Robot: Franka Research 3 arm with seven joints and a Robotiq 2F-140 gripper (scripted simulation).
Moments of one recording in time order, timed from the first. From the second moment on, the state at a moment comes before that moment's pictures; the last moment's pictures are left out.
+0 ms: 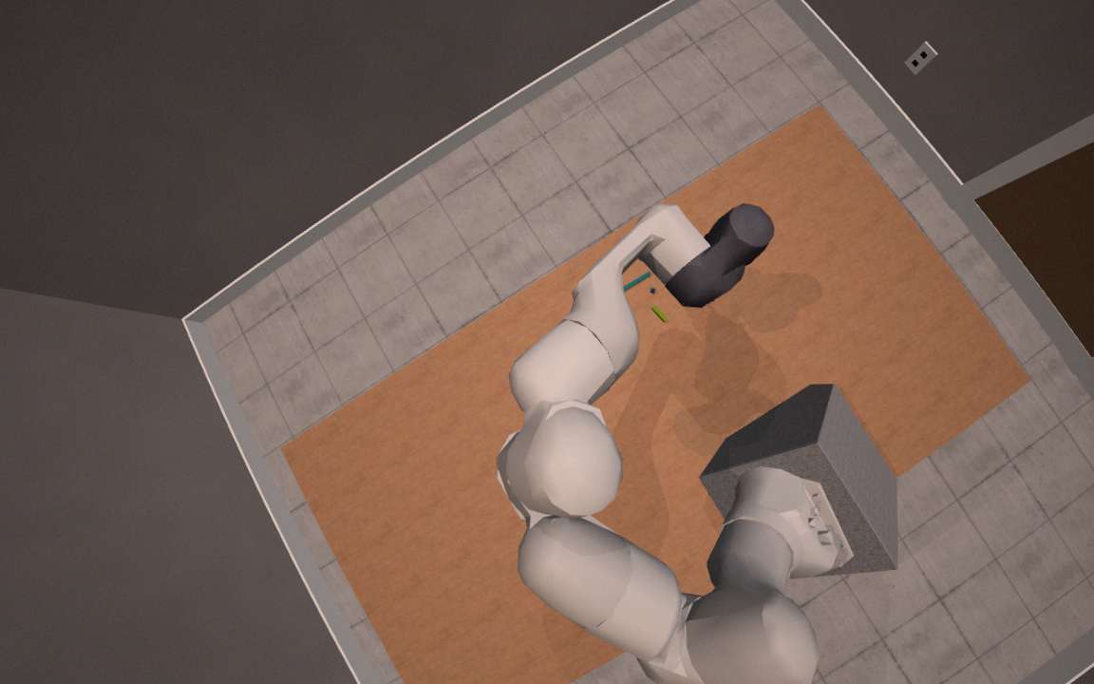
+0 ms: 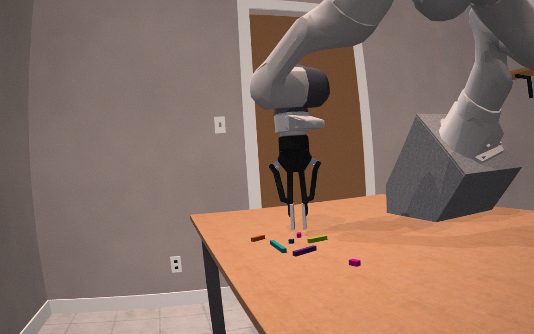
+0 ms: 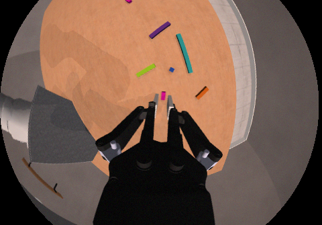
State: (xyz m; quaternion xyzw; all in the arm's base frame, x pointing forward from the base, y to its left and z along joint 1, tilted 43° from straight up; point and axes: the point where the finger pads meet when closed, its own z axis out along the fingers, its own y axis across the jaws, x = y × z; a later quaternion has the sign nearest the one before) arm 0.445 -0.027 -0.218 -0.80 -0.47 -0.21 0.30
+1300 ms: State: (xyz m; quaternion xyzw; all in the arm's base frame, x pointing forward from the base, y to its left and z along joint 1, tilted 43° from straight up) arm 0.445 -0.019 -0.225 -0.80 -0.47 -0.21 0.30
